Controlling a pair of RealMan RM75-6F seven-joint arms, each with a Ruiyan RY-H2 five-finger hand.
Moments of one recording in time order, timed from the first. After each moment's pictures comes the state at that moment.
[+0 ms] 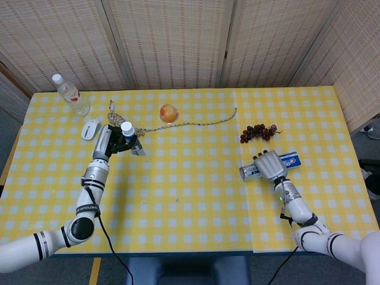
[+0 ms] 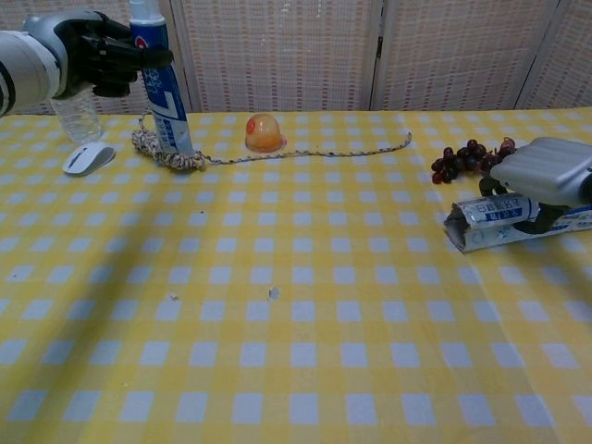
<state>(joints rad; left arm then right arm) -0.73 -1.49 -0.57 -1.62 0.66 1.00 -0.16 0.70 -1.52 0.03 -1.15 -1.14 0.88 -0.61</state>
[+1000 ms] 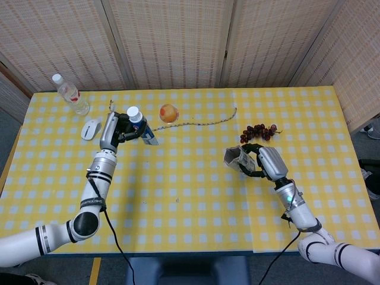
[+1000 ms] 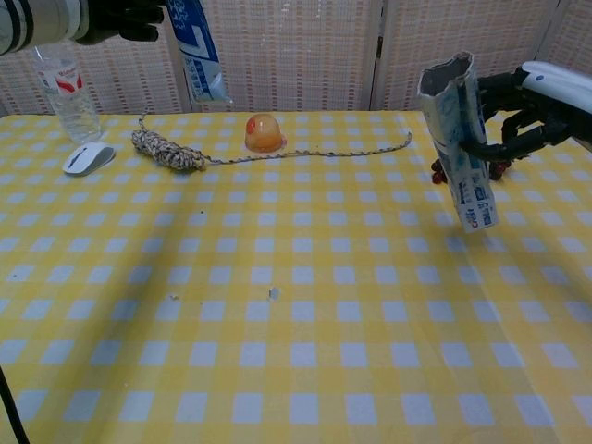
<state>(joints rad) -0.82 -1.46 -0.68 -1.71 0.55 1.03 -0.18 0.59 -1.50 0.16 -1.25 -1.42 1.14 0.53</state>
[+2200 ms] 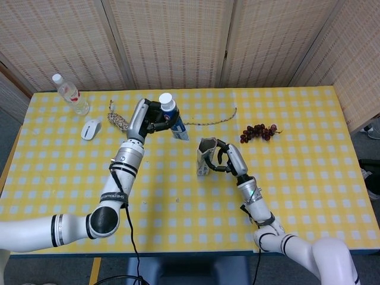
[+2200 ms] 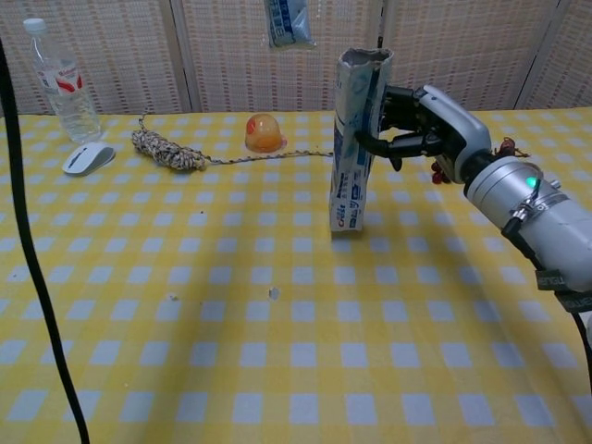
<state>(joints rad) -1.07 -1.45 -0.77 -1.80 0.31 1.13 -0.07 0.74 -1.92 0.26 -0.84 -1.44 1.14 0.94</state>
